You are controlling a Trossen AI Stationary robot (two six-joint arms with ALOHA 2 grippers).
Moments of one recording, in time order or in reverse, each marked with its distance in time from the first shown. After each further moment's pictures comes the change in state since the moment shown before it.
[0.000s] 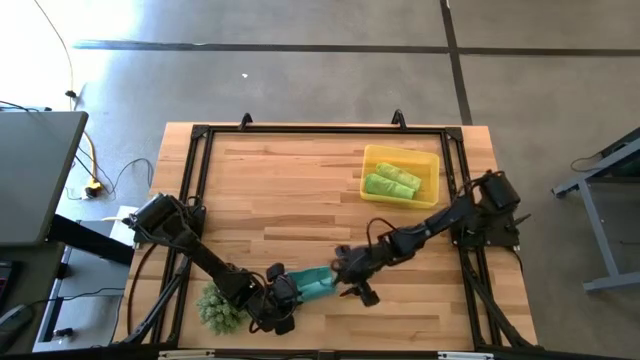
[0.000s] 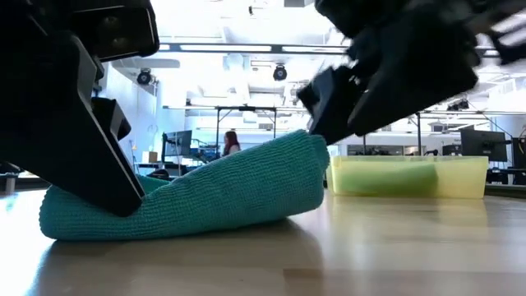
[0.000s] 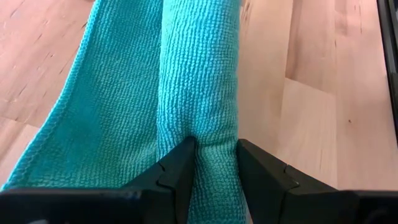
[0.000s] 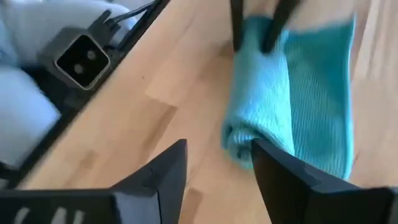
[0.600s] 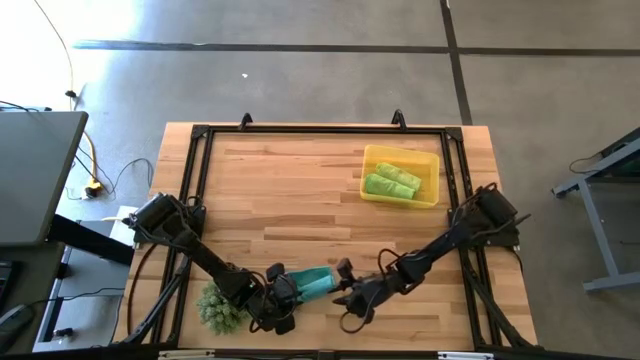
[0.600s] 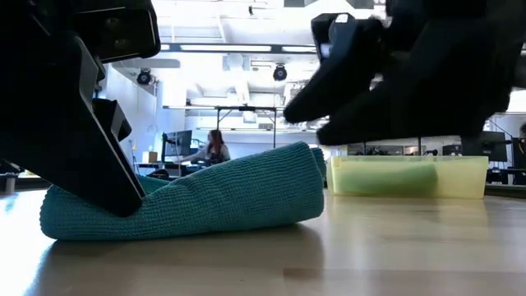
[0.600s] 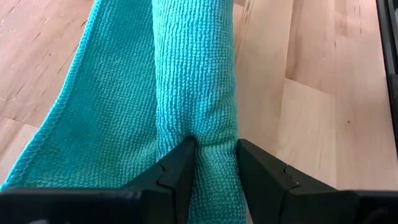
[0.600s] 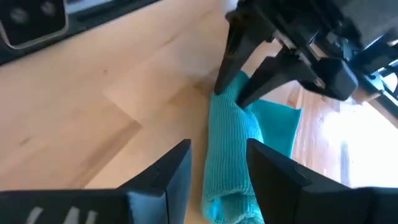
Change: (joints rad) left arm 0.005 0.002 -0.003 0.008 0.008 -0.001; right arm 0.191 0.100 0.004 0.230 0.516 -0.404
